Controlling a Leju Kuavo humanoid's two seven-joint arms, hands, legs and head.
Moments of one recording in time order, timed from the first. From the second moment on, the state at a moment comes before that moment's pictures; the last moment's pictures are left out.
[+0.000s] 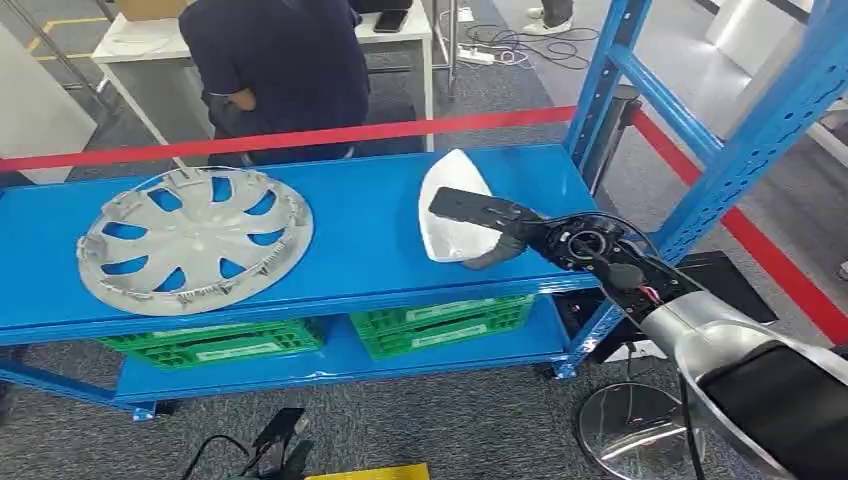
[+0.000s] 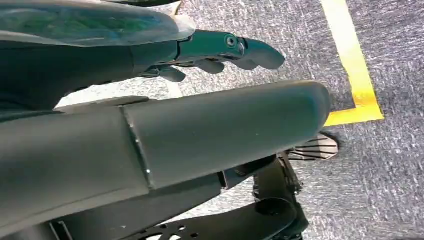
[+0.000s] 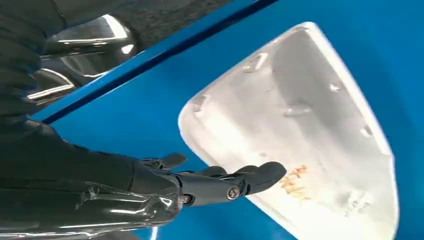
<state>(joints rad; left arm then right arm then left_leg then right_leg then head) -0.25 0.01 -1.08 -0.21 0.87 0.19 0.04 -0.96 -0.02 0.94 -0.47 -0.02 0.28 -0.07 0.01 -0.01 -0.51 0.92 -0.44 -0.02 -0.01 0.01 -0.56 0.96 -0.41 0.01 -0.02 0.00</state>
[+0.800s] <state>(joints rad) -0.25 0.01 -1.08 -0.21 0.87 0.19 0.04 -0.96 -0.02 0.99 -0.45 -0.01 0.30 -0.06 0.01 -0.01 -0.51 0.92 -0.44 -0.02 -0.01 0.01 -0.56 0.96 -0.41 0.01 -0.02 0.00</state>
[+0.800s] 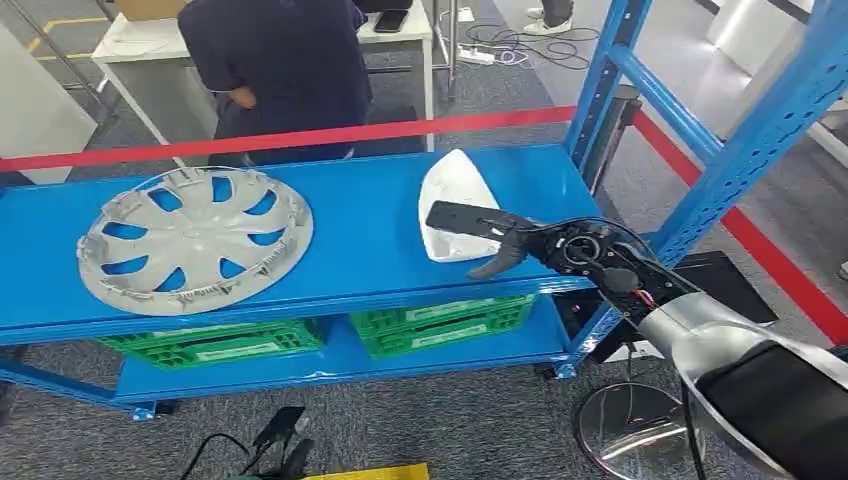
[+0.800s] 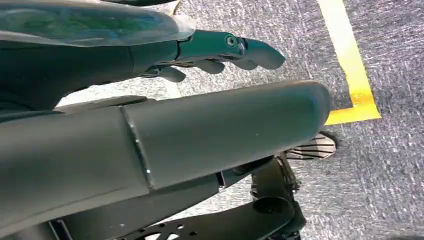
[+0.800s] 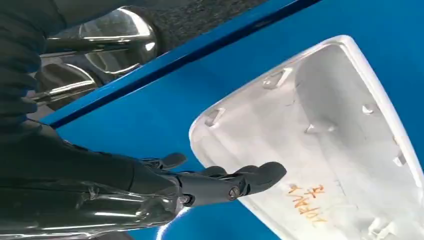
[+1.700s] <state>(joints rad) -0.26 0.00 -1.08 -0.21 0.89 0.19 0.04 -0.95 -0.02 1.06 -0.44 0.10 0.31 -0.07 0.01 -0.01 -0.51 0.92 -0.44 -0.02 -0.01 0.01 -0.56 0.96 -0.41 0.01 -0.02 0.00</state>
